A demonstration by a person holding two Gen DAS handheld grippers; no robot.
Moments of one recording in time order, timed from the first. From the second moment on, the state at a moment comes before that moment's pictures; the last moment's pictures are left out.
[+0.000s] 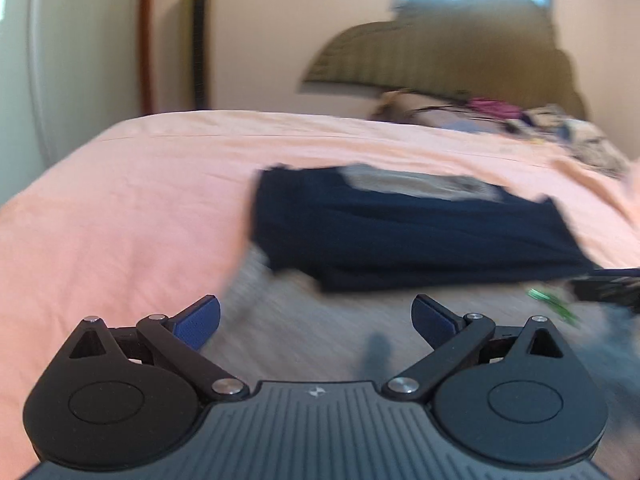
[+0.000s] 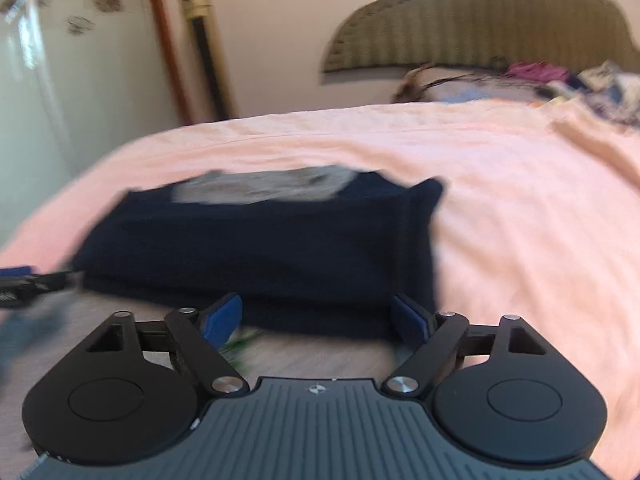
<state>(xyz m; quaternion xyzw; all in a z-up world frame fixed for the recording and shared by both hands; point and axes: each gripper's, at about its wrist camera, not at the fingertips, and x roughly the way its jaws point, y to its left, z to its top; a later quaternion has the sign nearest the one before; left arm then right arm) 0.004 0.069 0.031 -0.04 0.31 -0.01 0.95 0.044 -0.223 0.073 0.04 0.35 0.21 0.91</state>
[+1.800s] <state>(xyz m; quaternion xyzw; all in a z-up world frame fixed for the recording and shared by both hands) -0.257 0.187 0.031 -0.36 0.37 -0.22 0.83 -0.219 -0.385 0.079 0.29 0.50 0.39 0.72</state>
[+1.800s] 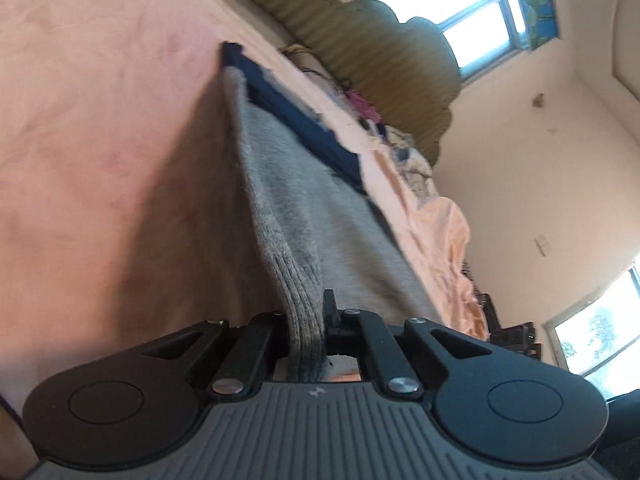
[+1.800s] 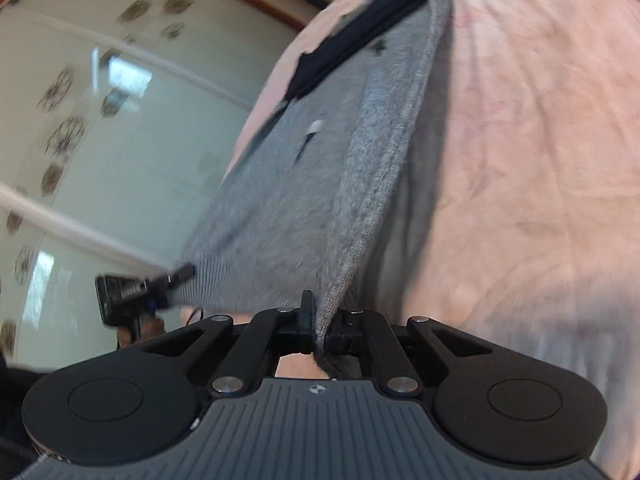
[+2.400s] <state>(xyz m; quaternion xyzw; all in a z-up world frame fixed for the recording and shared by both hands) -0.136 0.193 0.070 -0.43 0.26 -0.27 0.82 -0.126 -0.411 0.130 0.46 0.32 0.41 0.72</state>
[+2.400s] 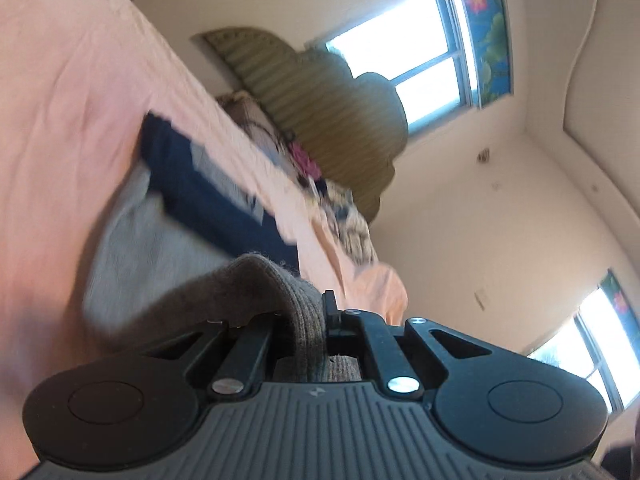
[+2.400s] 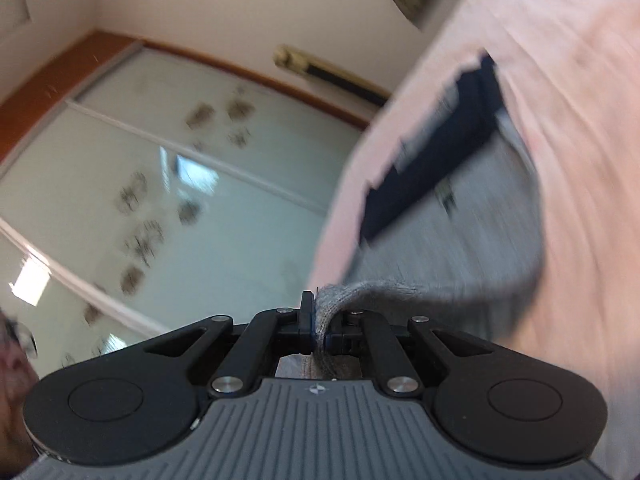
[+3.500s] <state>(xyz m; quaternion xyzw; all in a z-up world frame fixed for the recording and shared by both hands) 0.103 0.167 0.078 -0.04 0.19 -0.03 0.98 0.175 -0.352 0.091 0.37 0.31 0.22 0.85</state>
